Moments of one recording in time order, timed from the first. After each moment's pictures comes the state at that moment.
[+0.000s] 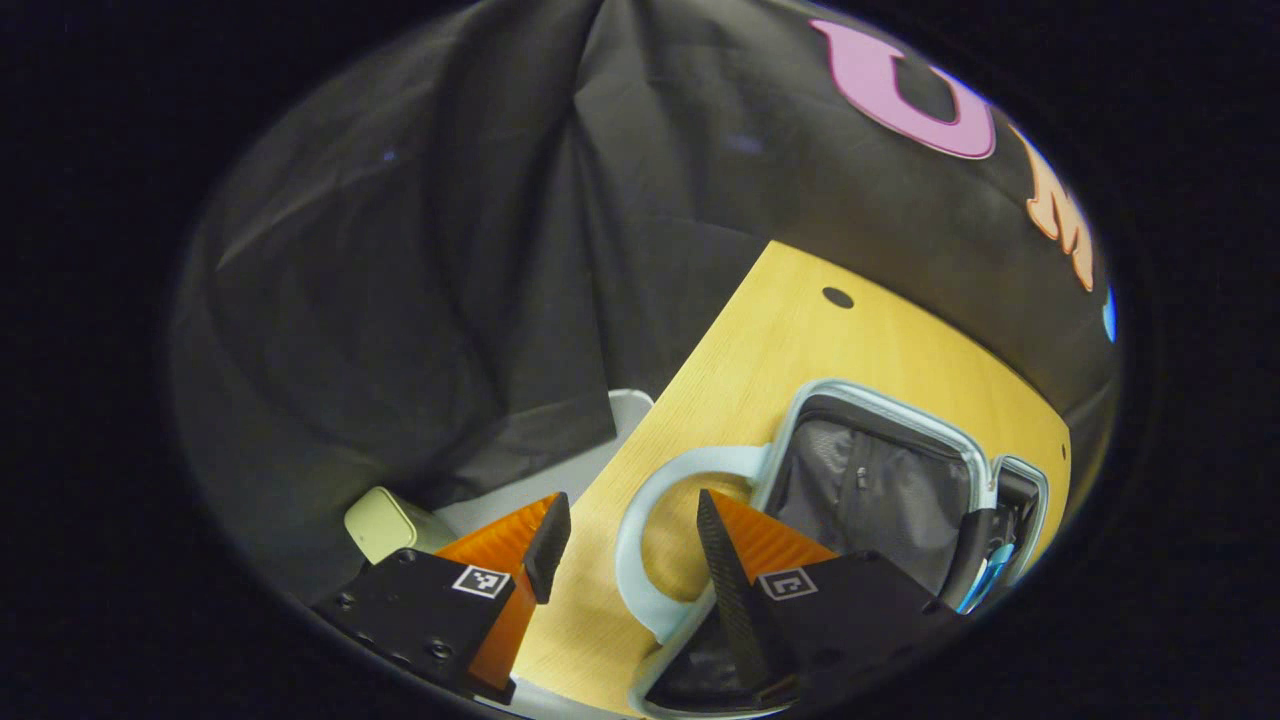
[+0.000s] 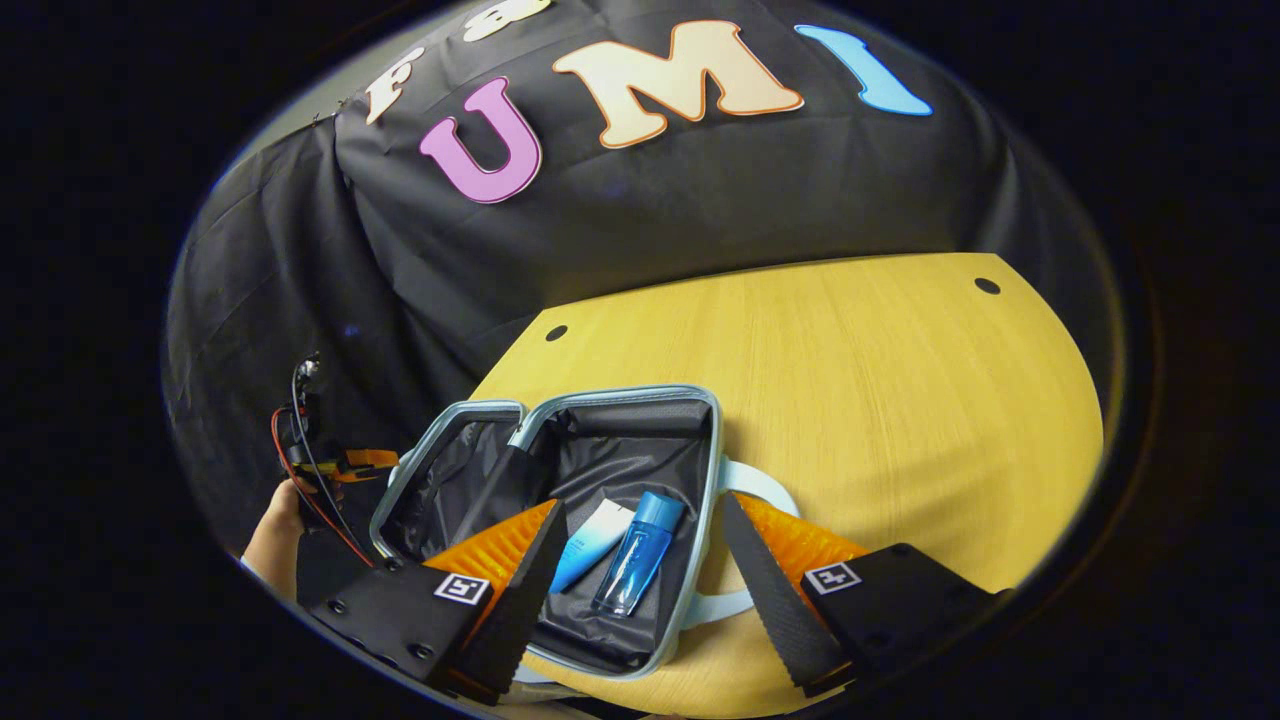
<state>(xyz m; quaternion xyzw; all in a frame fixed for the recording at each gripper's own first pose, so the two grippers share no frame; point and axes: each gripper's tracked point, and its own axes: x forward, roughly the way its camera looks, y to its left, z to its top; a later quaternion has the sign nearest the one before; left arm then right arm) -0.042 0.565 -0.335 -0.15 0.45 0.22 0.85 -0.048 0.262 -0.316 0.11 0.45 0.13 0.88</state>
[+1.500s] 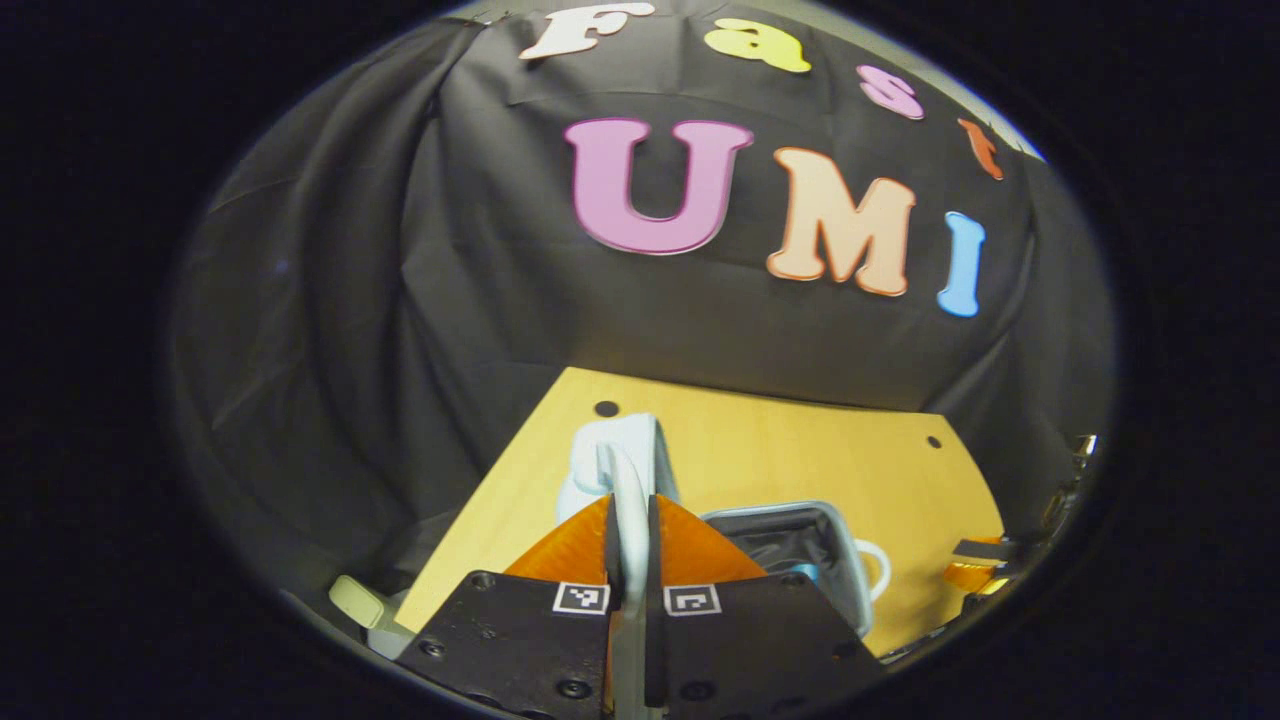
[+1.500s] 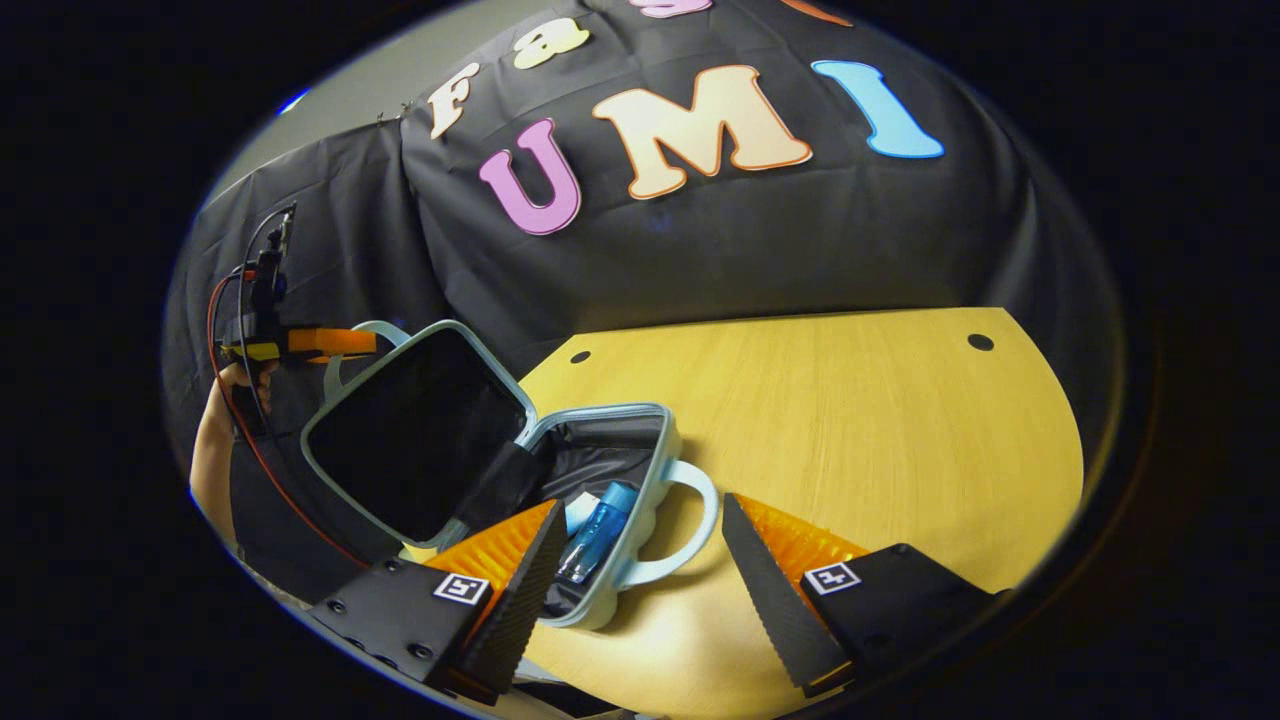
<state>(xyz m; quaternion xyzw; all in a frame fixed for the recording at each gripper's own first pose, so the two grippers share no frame) 0.009 0.302 -0.086 -0.07 0.29 0.03 0.95 -0.070 0.177 -0.278 0.10 0.38 0.21 0.89</state>
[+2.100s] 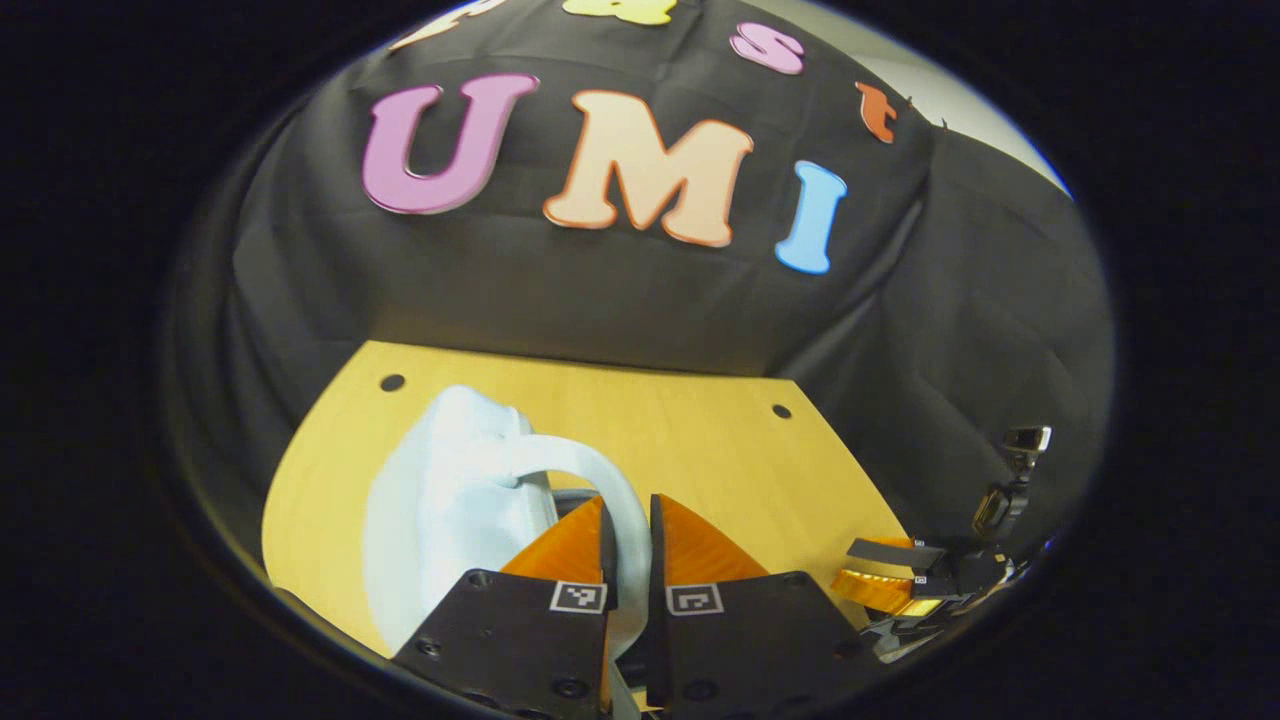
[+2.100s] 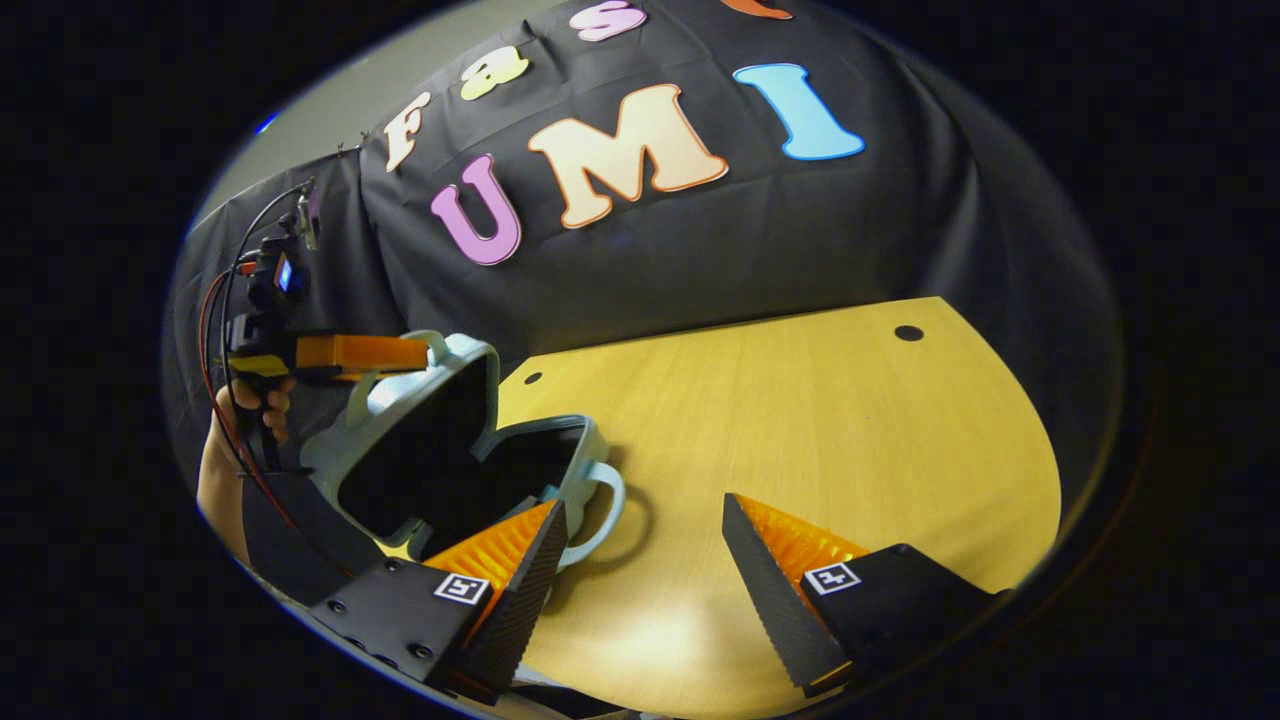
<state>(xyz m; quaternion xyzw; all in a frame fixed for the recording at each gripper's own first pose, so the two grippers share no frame) 0.034 0.068 -0.134 -0.11 0.34 -0.15 0.92 -0.071 0.078 -0.268 0.12 0.37 0.14 0.91</state>
